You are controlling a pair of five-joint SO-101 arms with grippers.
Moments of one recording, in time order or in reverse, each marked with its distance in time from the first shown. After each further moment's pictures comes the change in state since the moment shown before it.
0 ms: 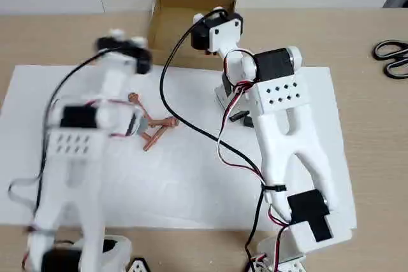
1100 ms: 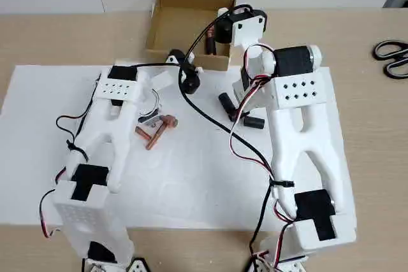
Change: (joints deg) left arm 3.0 37.6 -21.5 -1.9 -29.7; right arm 5.2 0.0 0.0 0.0 0.0
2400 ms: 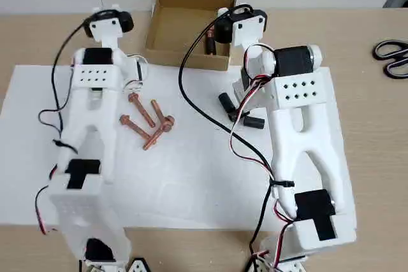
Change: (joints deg) left arm -6.9 6.4 -16.5 2.9 68.2; right arm 0.1 0.0 0.0 0.0 0.0
